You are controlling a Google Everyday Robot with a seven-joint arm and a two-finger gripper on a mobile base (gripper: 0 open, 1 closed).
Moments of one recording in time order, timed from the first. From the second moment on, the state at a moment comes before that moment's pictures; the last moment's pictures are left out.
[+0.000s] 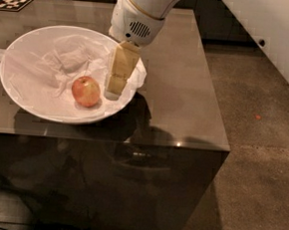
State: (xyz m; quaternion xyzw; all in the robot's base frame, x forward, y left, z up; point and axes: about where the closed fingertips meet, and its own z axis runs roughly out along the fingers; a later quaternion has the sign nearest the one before) arm 0.531 0.069 0.963 -0.73 0.64 0.13 0.21
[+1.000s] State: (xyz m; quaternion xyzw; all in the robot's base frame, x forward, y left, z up) arm 0.547 0.120 0.943 -0.73 0.63 0.17 0.21
